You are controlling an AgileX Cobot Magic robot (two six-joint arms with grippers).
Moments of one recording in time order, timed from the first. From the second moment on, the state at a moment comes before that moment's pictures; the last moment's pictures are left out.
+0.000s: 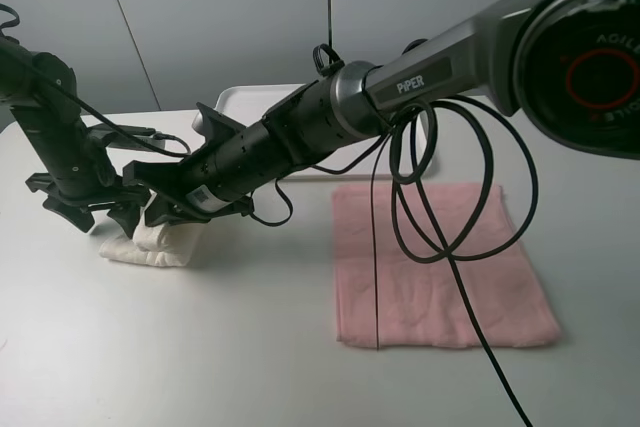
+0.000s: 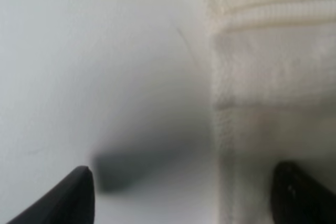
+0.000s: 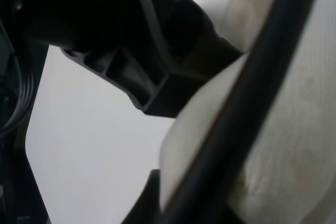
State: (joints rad) left arm -0.07 2.09 -1.19 0.06 0.80 0.05; right arm 0.82 2.34 -1.52 1.52 0.59 -0.78
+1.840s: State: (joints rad) left arm -0.07 2.05 -1.70 -0.24 1.20 0.27; right arm 0.95 2.36 -1.62 1.73 0.28 -0.87
